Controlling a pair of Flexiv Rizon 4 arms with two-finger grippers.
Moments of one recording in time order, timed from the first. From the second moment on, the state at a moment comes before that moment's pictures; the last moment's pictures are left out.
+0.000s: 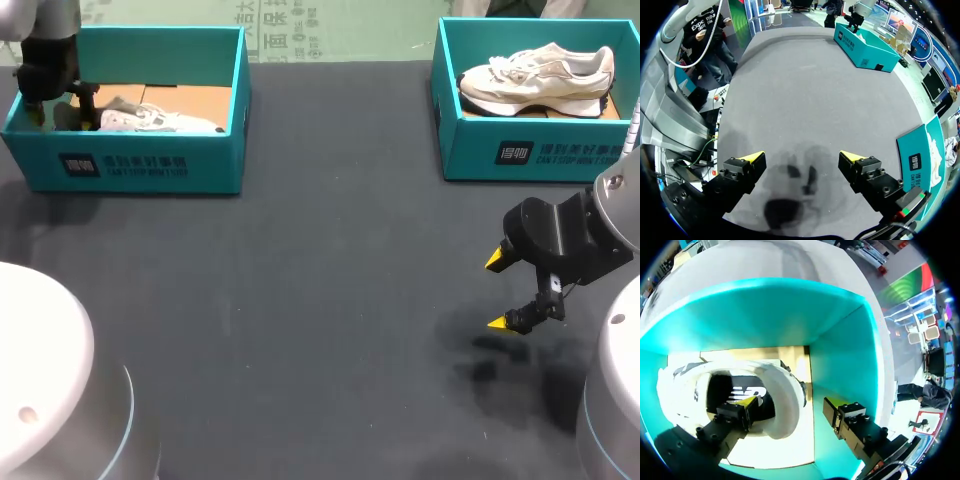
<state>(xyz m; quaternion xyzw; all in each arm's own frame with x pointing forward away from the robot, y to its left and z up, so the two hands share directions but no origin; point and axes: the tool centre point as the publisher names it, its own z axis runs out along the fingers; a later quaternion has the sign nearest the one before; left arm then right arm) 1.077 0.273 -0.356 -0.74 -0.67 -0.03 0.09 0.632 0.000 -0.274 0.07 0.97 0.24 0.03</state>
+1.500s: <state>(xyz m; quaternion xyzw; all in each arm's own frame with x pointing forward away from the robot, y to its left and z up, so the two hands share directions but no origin) 1.040 0.256 -0.208 -0.72 -0.69 -0.01 0.02 0.632 0.000 -0.274 0.07 0.97 0.24 0.03</state>
